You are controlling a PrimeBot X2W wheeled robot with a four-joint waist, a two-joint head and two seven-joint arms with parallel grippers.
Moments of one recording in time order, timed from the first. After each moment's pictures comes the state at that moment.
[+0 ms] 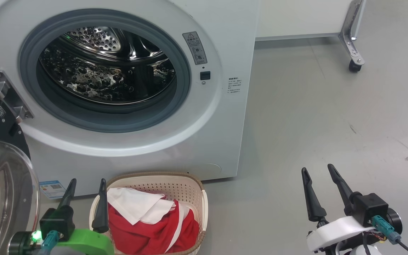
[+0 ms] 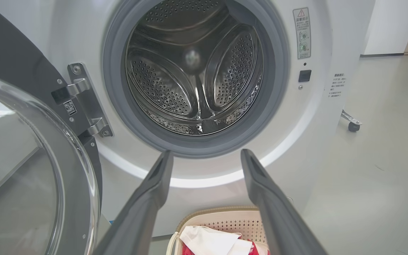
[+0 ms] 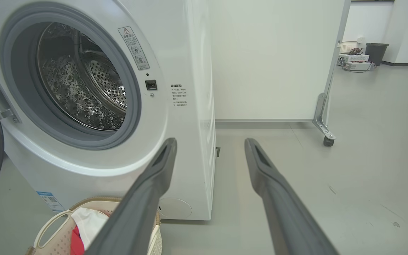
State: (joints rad) left arm 0.01 0.11 -0.16 0.17 -0.29 0.08 -0.18; right arm 0.04 -0.08 0.21 0.15 0.28 0.00 -0.25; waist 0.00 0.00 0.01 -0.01
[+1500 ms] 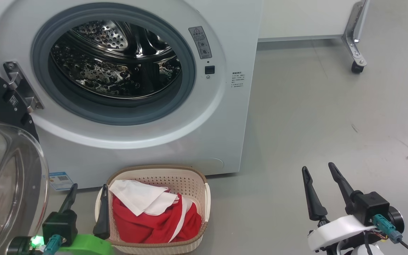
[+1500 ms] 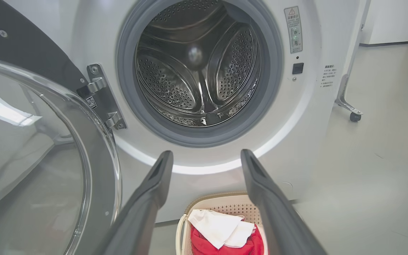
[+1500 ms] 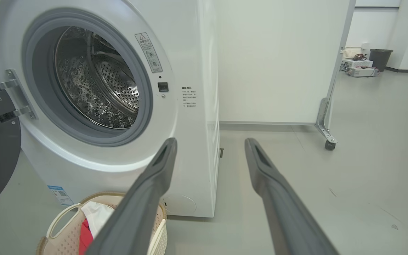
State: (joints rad) left arm 0.08 0.12 -0.16 0.02 -0.24 0.10 -0.07; right arm 0.05 -0.09 0.22 0.12 0.28 -0.01 -0.23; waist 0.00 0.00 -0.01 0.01
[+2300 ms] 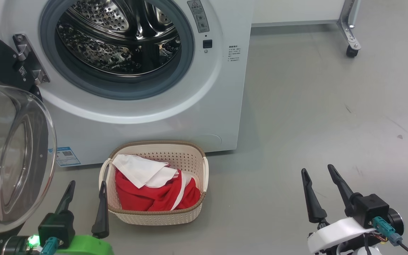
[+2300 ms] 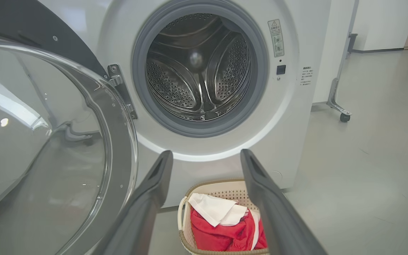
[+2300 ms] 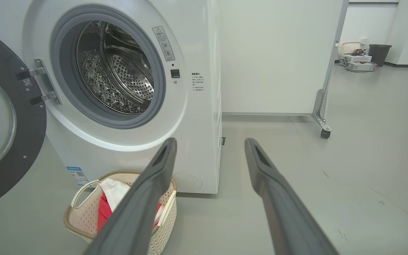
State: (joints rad) left arm 0.10 0.11 -0.16 -0.04 -0.24 0.11 -0.07; right arm 0.07 -0.09 0.22 0.11 0.28 -0.01 -0.23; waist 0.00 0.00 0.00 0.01
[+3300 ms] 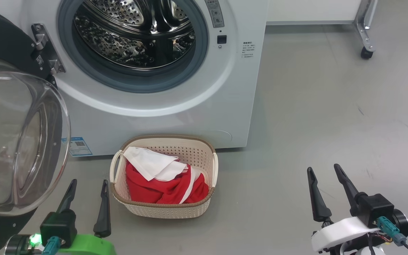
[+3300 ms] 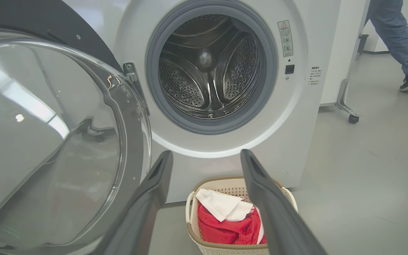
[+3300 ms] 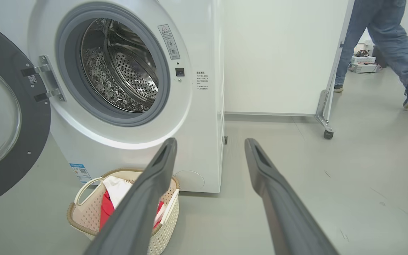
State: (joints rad) left arm 0.10 0.11 -0.15 -0.05 -0.23 0.11 -0.07; right arm 0.07 -0.10 0.21 0.10 0.28 -0.03 -0.22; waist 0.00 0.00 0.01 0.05
